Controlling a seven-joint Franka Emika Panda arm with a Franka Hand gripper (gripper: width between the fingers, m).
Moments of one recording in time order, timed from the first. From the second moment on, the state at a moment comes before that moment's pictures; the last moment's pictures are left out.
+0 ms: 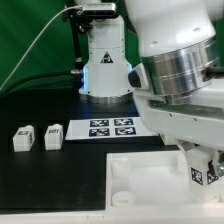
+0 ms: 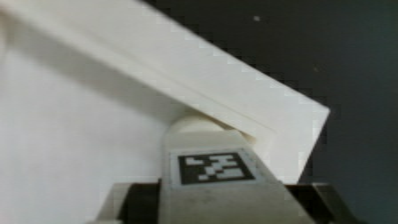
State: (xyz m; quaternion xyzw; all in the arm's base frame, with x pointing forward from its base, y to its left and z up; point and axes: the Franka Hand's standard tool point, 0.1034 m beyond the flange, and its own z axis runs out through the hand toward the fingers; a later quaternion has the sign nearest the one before) arm 0.624 0.111 0.067 -0.81 0.57 0.05 0.14
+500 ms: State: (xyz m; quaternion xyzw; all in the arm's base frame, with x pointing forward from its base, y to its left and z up) arm 0.622 0.119 0.067 -0.73 0.66 0.07 0.15
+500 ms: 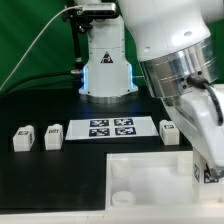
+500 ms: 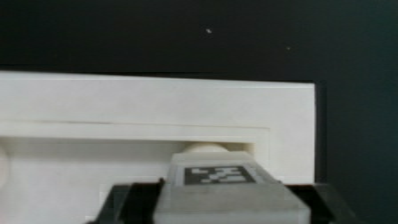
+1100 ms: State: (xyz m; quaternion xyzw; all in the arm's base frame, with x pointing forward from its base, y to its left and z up) arm 0.620 0.118 0.068 -0.94 0.32 0.03 0.13
